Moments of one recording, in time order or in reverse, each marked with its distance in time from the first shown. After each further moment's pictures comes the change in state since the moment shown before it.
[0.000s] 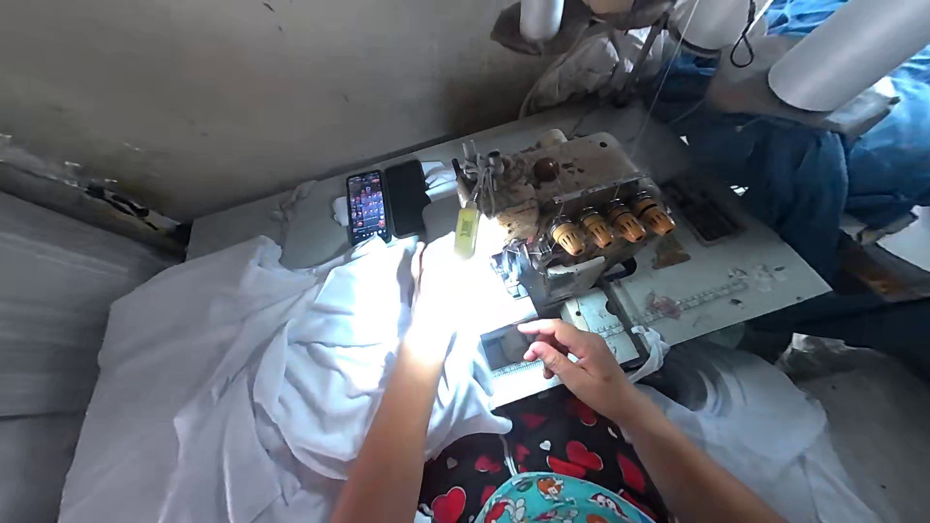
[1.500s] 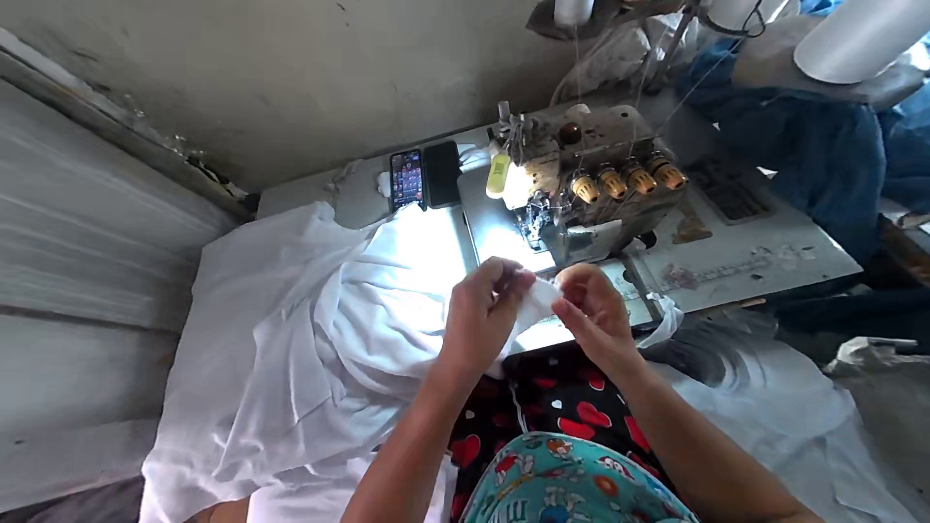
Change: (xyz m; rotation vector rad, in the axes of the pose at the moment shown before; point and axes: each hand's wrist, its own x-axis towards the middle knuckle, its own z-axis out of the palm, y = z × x) left_hand -0.096 0.055 -0.038 -0.527 0.141 0.123; right_hand -0.005 -0.027 0.024 0.212 0.171 -0.264
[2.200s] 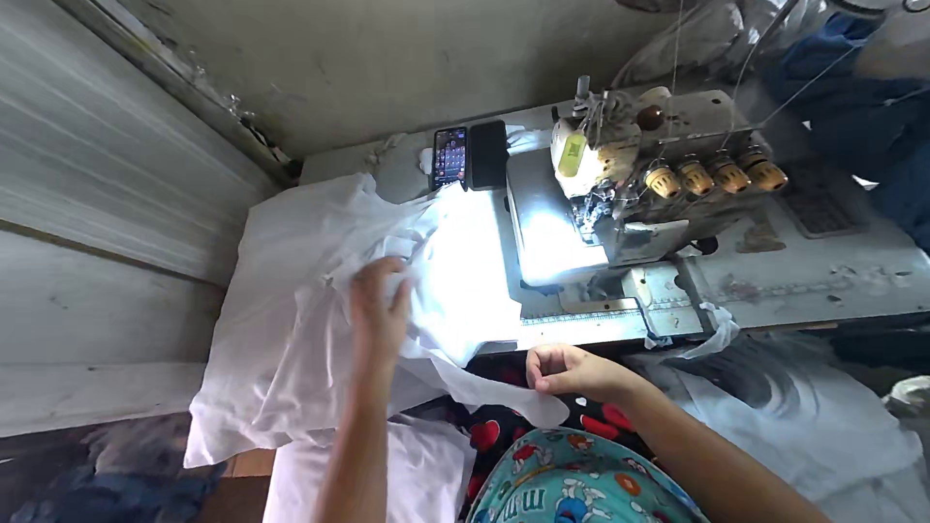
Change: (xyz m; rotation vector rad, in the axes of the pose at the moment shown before) left_hand -0.060 -0.104 -0.131 0.639 0.254 -0.087; right_hand -0.041 0.045 0.031 0.741 -0.819 0.782
